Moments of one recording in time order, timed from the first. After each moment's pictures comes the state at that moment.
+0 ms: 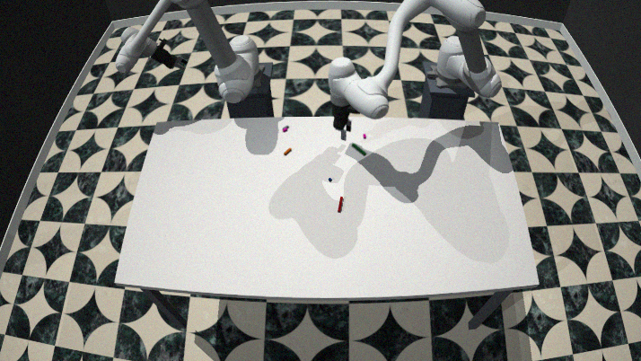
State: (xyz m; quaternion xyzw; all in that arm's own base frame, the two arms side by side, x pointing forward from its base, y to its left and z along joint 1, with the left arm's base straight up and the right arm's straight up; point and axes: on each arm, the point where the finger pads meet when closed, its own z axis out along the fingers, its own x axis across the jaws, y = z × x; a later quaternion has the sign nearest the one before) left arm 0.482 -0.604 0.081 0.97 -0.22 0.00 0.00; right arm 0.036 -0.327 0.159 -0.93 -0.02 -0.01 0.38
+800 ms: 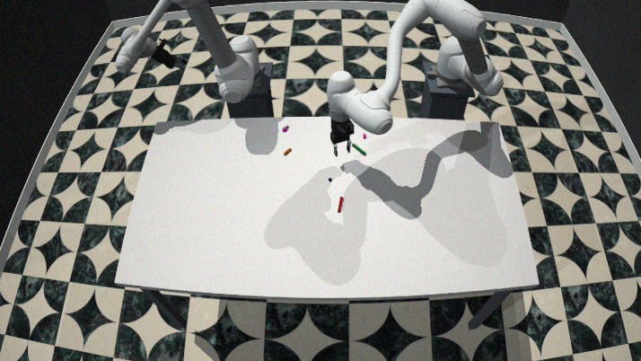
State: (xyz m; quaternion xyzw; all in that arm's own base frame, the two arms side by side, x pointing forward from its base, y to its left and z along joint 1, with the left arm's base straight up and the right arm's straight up) left arm 0.583 -0.627 0.082 0.81 -0.58 0.00 0.00; right arm 0.036 -0.327 0.159 -0.93 -0.02 -0.01 0.38
